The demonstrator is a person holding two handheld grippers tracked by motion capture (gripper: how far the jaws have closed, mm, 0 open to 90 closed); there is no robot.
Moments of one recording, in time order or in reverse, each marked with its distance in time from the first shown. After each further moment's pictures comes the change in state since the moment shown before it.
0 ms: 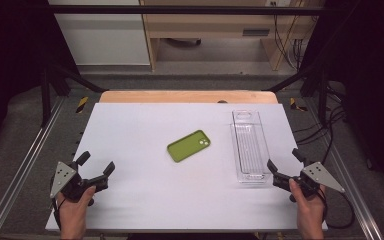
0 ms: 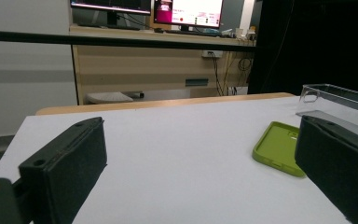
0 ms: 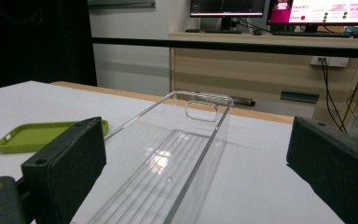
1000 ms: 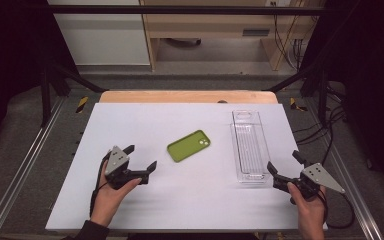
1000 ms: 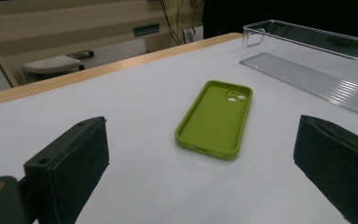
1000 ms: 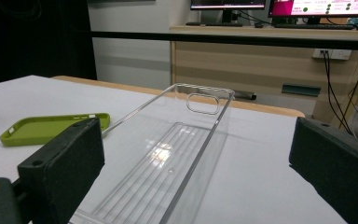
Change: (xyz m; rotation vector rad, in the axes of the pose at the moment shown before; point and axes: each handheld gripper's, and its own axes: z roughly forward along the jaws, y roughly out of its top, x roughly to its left) left arm -0.083 0.017 0.086 0.265 -0.201 0.140; right arm 0.001 -0.002 -0.003 0.033 0.006 -0.002
